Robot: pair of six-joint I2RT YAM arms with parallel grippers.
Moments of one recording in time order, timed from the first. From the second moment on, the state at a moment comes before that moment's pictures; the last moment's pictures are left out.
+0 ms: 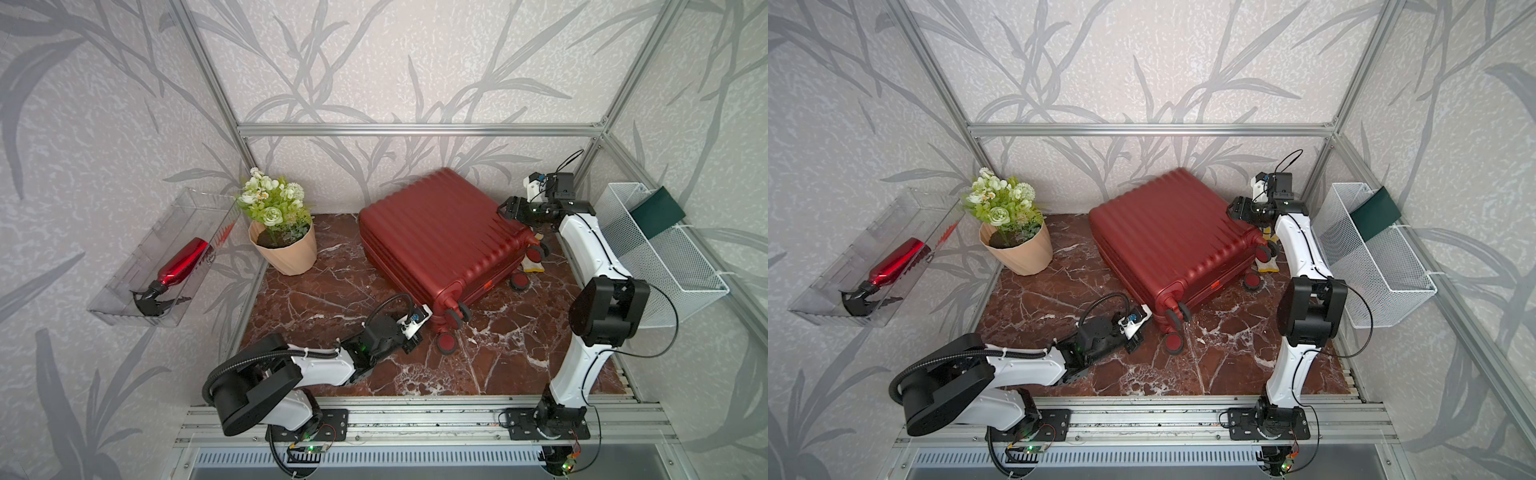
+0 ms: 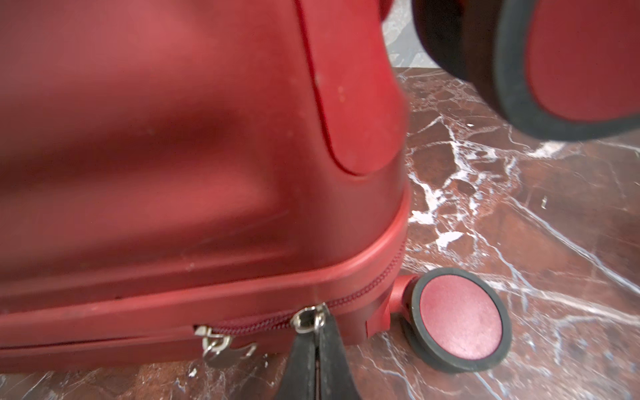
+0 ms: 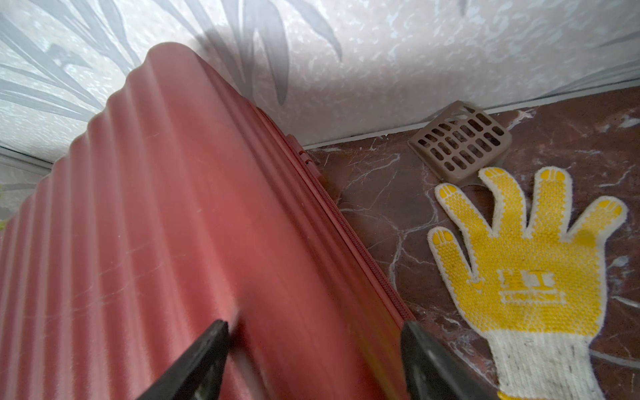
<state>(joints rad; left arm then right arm) -0.94 1.39 0.36 0.71 -0.07 0.21 -0.05 1.93 1.86 -0.71 -0.41 0.23</state>
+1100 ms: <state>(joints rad) -1.01 1.23 0.33 0.53 -0.16 0.20 0.66 1.15 1.15 -0.99 -0.41 0.37</state>
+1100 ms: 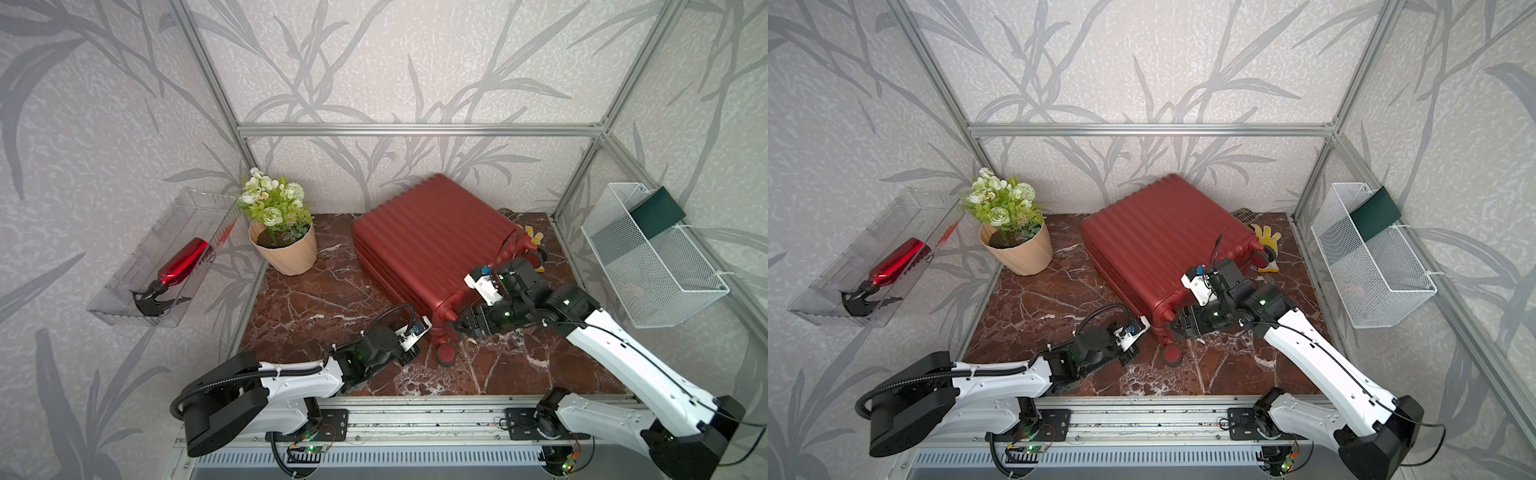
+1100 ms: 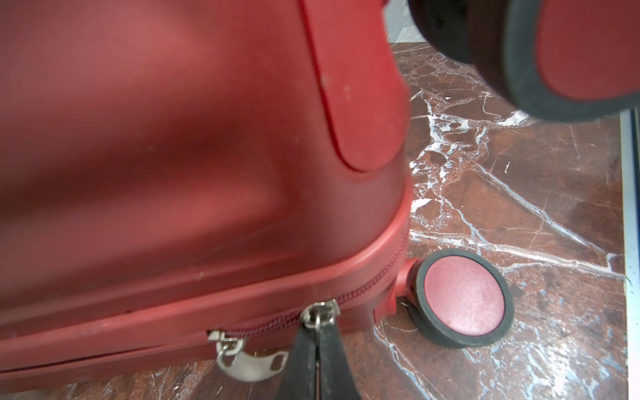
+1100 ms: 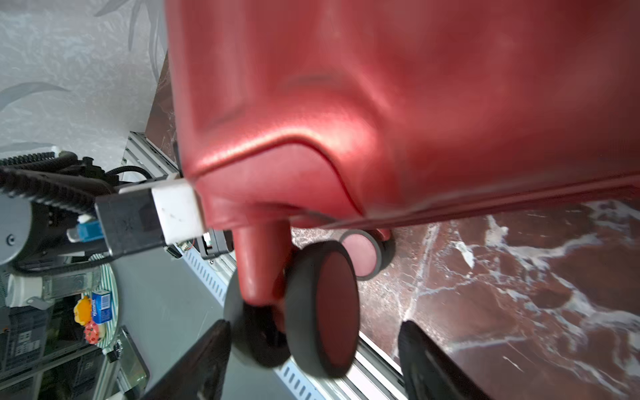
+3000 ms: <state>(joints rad) -1.25 1.19 0.39 0.37 -0.61 0.40 0.88 1.57 1.49 -0.91 -0.20 0.67</state>
